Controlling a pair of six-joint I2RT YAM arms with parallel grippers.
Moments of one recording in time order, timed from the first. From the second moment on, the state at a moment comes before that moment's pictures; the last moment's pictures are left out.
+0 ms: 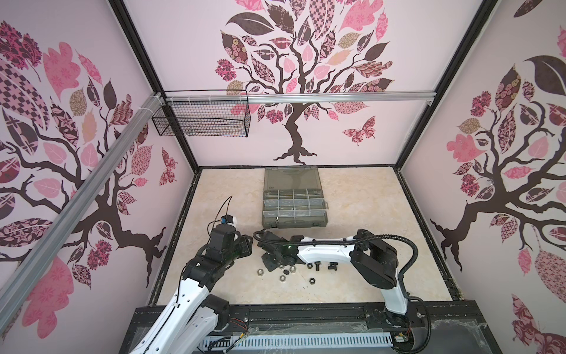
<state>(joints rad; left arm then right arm) -0.36 0.71 0.61 -0.64 0.01 -0.55 1.16 2.06 1.41 -0.39 0.06 0.52</state>
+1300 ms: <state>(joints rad) -0.36 0.72 0.61 -0.64 0.01 -0.56 1.17 2.07 1.41 -0.41 0.08 0.45</state>
